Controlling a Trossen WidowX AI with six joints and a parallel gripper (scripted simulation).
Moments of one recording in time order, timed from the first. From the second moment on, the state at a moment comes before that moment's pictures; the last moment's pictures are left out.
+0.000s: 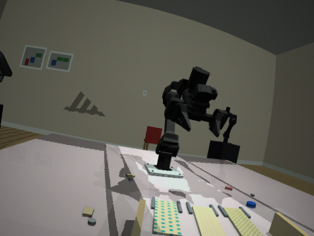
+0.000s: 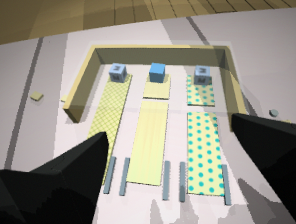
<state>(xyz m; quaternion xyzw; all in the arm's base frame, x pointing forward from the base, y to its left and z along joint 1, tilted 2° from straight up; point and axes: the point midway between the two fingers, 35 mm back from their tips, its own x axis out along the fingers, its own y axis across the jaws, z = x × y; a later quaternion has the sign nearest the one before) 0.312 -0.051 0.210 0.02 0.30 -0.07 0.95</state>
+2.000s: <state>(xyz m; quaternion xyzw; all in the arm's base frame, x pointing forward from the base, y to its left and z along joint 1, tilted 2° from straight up) 0.408 0.058 0.090 0.14 0.69 -0.12 0.70</state>
